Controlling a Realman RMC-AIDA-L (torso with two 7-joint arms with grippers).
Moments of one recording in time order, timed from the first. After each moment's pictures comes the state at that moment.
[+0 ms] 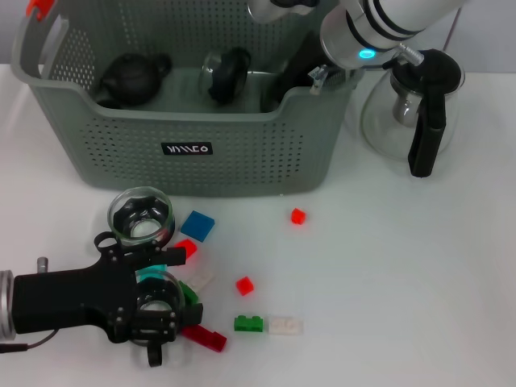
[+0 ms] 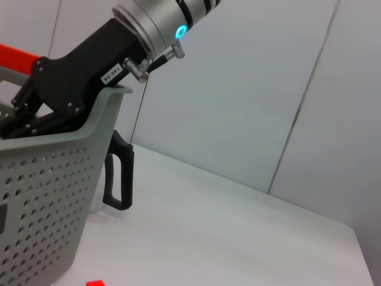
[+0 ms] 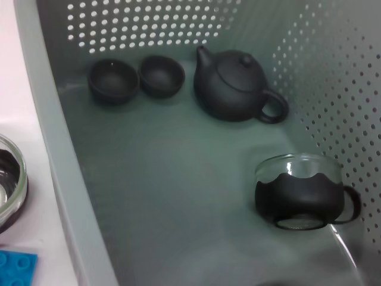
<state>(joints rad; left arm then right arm) -0.38 -2.06 -2.61 -0.55 -1.02 1.81 -1.14 1.26 2.10 -1.28 -0.54 -2.59 -0.92 2.18</state>
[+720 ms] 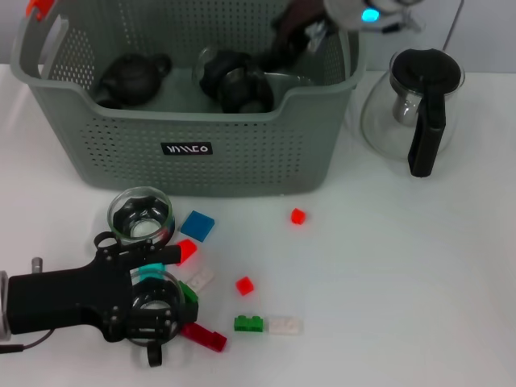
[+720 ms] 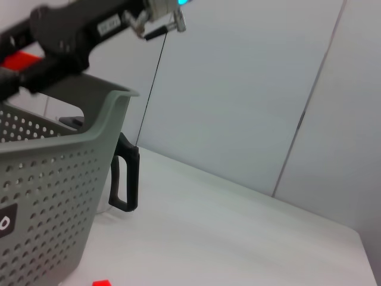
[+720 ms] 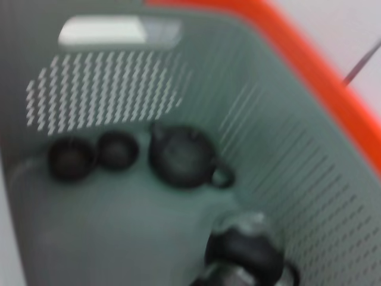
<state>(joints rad) -0.37 -2.06 -2.62 -0.55 -1.02 1.81 -1.14 1.20 2.10 -1.23 -0.71 -2.56 -0.92 2.18</state>
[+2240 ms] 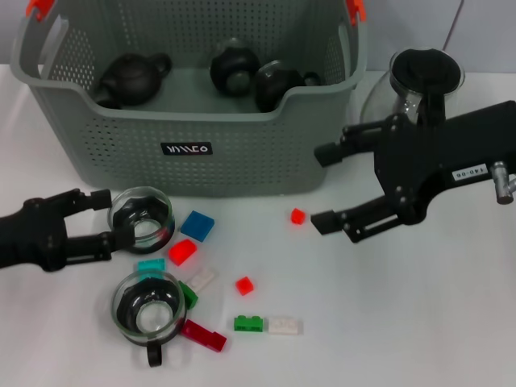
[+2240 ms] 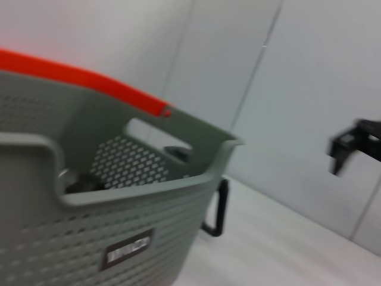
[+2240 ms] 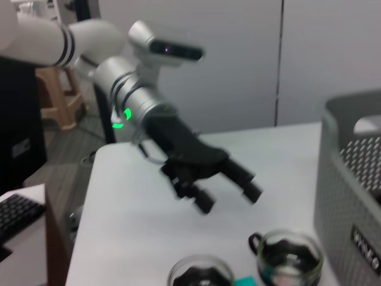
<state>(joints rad) -0.37 -2.02 -2.79 -0.70 -1.02 1.83 -1.40 0.58 2.08 -1.10 -1.34 -1.97 -1.76 1.87</state>
